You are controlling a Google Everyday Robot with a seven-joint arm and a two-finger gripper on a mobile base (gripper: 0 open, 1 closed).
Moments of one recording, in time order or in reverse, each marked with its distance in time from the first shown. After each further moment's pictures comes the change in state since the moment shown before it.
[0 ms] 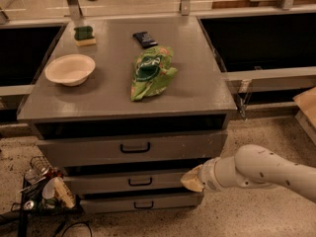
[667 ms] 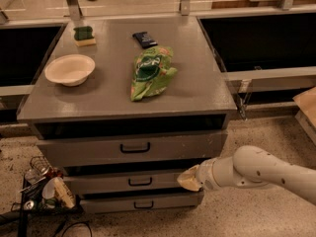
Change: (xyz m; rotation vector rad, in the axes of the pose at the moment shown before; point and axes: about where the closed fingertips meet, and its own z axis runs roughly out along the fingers) arm -0.001 -0.004 0.021 -0.052 -0.056 -0.017
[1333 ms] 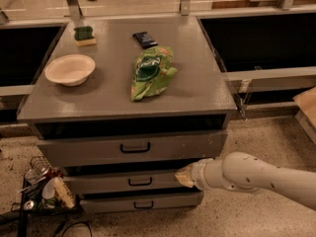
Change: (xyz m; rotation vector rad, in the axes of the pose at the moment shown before) arm -0.010 -0.018 0.016 0.162 -0.014 0.052
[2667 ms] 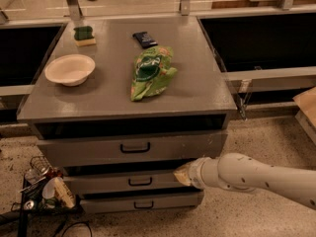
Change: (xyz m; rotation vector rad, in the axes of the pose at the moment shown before) arm -0.004 -0.008 0.009 0.052 -0.006 0.016
